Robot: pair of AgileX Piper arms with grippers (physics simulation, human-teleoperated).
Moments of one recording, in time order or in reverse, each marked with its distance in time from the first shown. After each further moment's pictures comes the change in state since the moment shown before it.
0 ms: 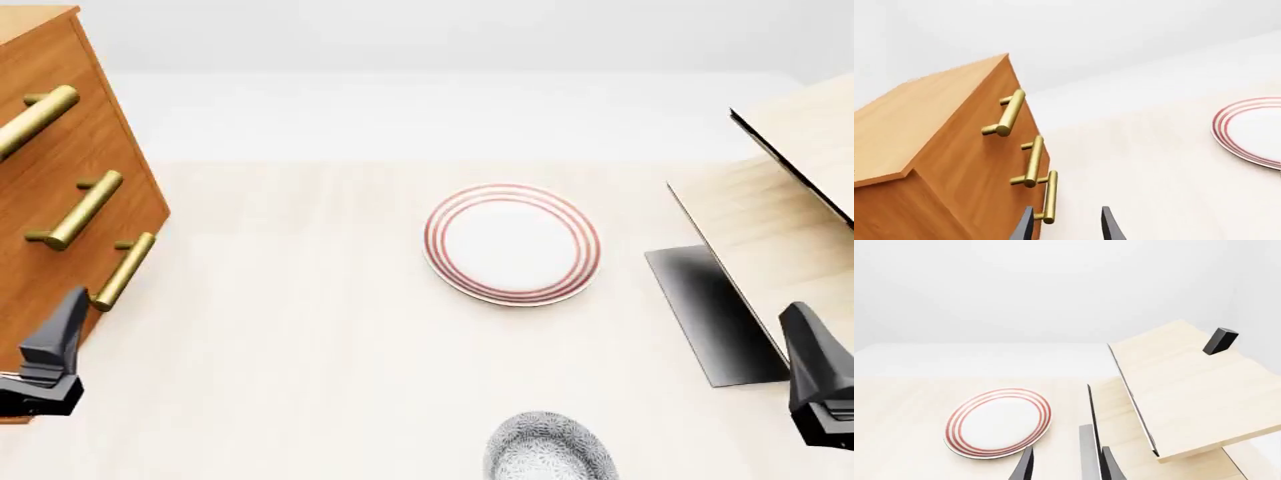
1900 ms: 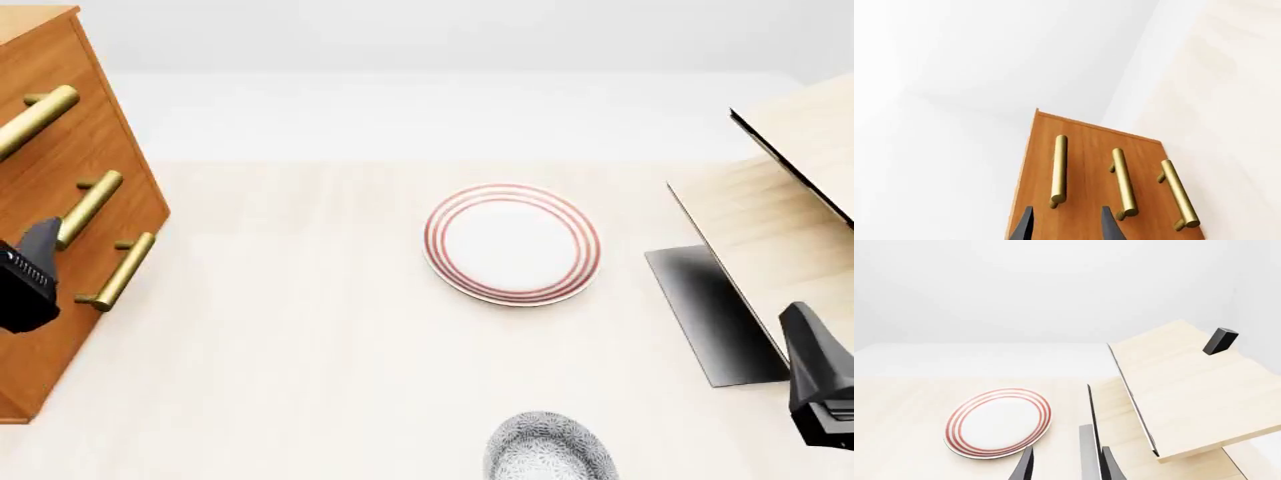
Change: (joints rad) left arm 0.089 0.427 -0.233 -0.193 1.011; right arm 0.000 0.000 0.000 0.000 0.000
